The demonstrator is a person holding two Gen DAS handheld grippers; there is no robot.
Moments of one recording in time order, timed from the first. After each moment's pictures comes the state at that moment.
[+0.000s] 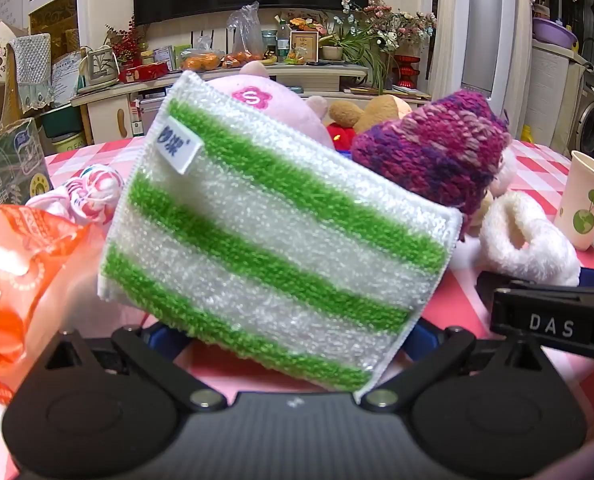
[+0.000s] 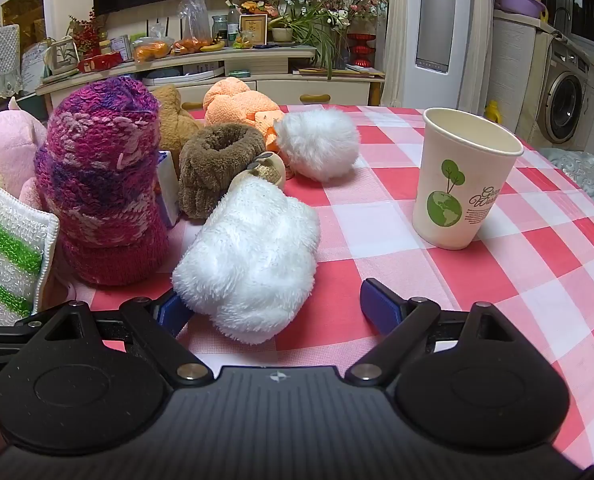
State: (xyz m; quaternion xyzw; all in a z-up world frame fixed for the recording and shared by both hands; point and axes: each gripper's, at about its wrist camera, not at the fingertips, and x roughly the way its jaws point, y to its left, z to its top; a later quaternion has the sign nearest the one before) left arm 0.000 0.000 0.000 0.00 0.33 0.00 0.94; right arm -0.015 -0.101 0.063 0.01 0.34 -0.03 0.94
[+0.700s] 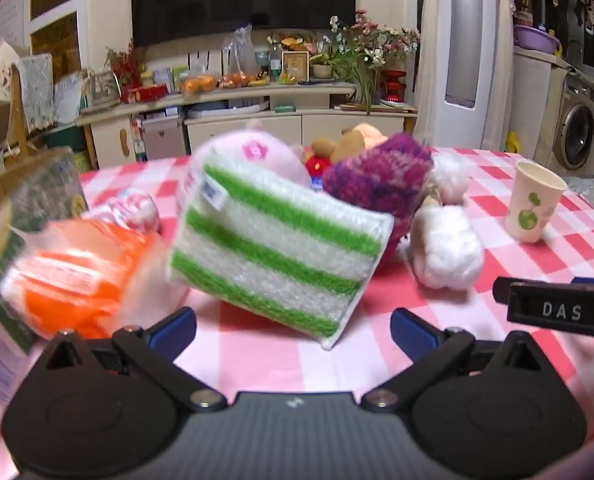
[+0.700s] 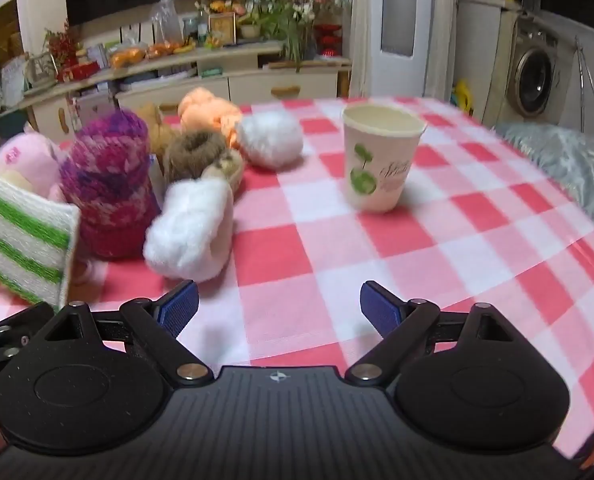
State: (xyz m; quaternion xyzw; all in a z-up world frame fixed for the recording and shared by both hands) left arm -0.074 0.001 0.045 0.02 0.31 -0.01 0.95; right arm -0.077 -0.111 0.083 0.04 0.35 -0.07 0.93
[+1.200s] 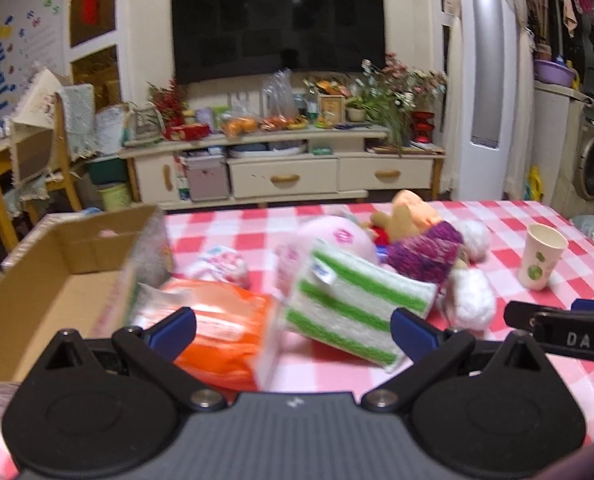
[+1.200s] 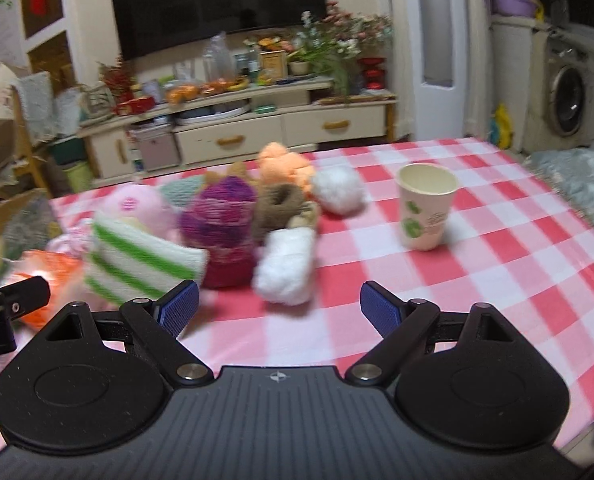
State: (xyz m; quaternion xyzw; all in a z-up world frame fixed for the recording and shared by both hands) left arm -0.125 0.050 0.118 0.02 0.26 0.04 0.96; right arm -0.102 -0.090 0.127 0.06 0.31 0.01 0.95
